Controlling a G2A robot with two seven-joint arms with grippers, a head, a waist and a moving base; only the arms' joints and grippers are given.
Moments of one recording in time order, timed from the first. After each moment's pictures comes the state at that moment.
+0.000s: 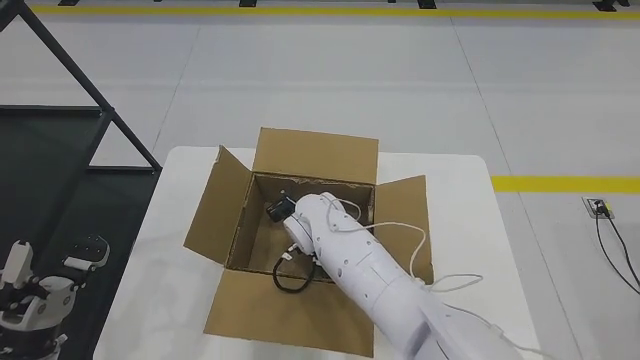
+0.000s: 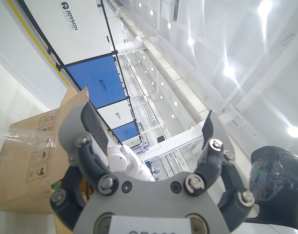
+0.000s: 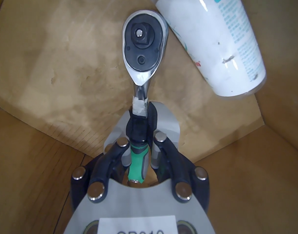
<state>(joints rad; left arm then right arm) 1.74 -1.18 -2.07 -2.02 -0.65 -0.40 -0.46 -0.15 -1.93 0.51 -0.29 -0.90 -0.02 1.02</state>
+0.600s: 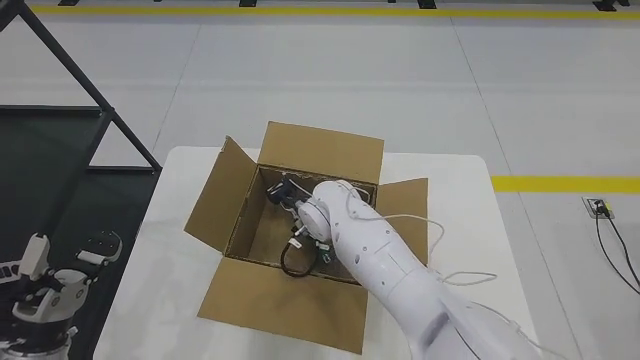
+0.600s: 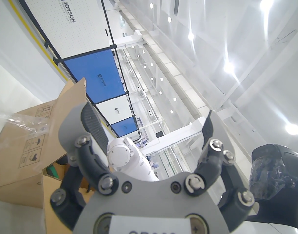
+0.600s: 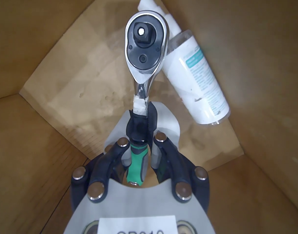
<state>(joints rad) 1.69 -1.19 -2.04 -2.02 -0.62 -0.37 -0.48 -0.16 -1.85 0.60 -0.38 -0.90 -0.13 0.89</state>
